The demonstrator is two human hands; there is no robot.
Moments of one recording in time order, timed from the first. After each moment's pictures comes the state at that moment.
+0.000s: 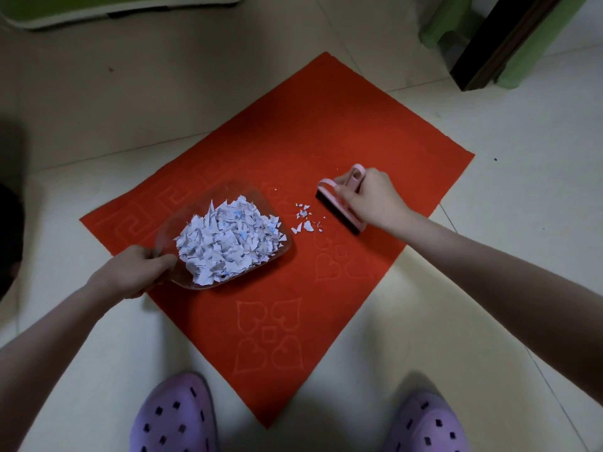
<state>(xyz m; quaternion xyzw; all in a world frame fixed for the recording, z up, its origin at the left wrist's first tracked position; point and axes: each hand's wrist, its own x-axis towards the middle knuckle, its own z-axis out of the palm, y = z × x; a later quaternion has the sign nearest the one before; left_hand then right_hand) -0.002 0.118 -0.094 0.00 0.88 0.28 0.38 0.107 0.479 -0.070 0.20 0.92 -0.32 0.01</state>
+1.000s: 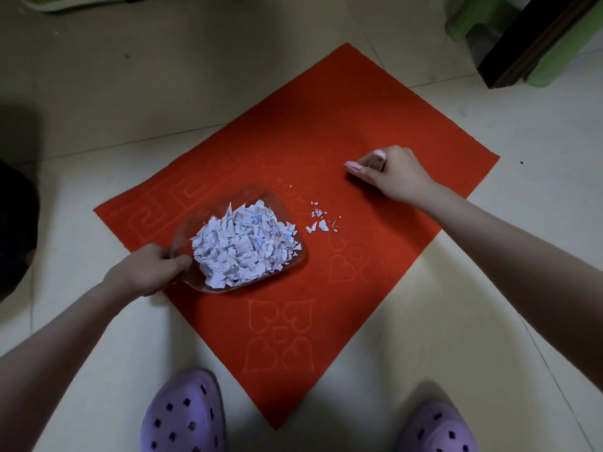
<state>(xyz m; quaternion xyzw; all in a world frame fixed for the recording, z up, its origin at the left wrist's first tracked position) -0.005 0.113 -0.112 0.01 0.89 0.22 0.39 0.074 0.508 -0.064 0.19 0.94 -0.27 0.06</state>
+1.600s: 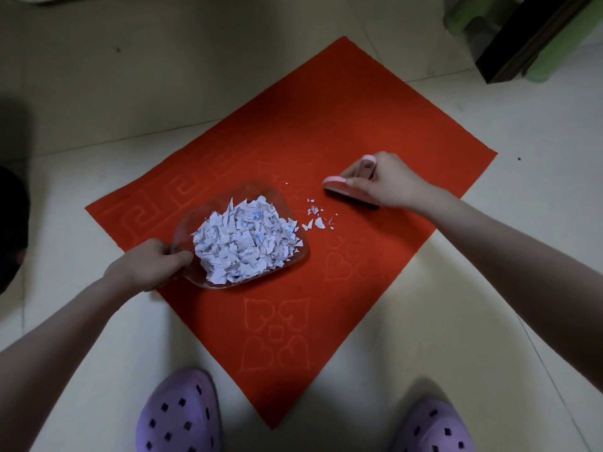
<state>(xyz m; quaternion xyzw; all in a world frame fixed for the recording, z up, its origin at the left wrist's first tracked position) -0.005 0.126 -0.108 0.02 0.90 0.21 0.39 0.080 0.499 -0.060 0.12 0.94 -0.31 0.11</state>
